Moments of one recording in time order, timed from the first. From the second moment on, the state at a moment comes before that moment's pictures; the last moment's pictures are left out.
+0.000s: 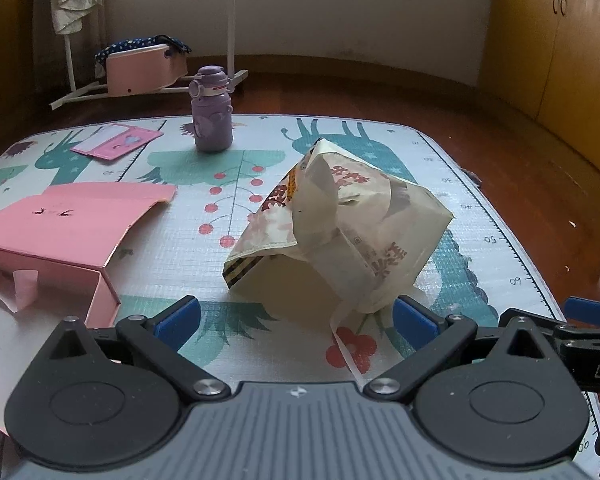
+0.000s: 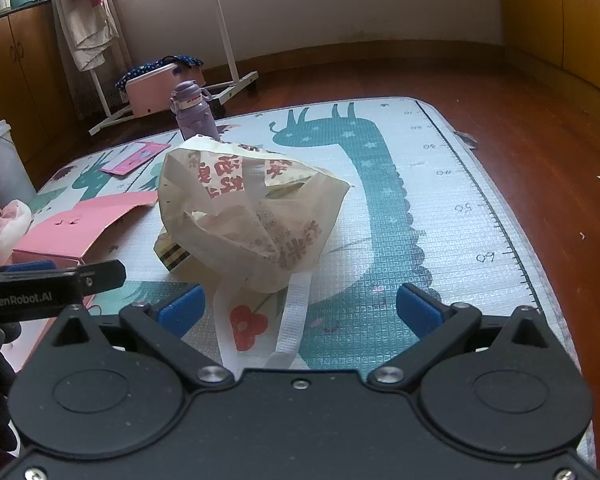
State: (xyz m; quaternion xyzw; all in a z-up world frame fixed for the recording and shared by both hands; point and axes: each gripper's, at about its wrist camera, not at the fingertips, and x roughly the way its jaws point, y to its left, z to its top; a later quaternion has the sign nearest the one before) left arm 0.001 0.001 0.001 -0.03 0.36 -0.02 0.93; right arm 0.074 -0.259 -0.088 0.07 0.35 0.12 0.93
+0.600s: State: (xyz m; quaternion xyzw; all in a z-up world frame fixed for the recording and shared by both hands) left arm 0.000 -0.003 0.002 -0.02 0.36 -0.01 0.93; right arm 0.077 -0.262 -0.092 0.07 0.35 0.12 0.92
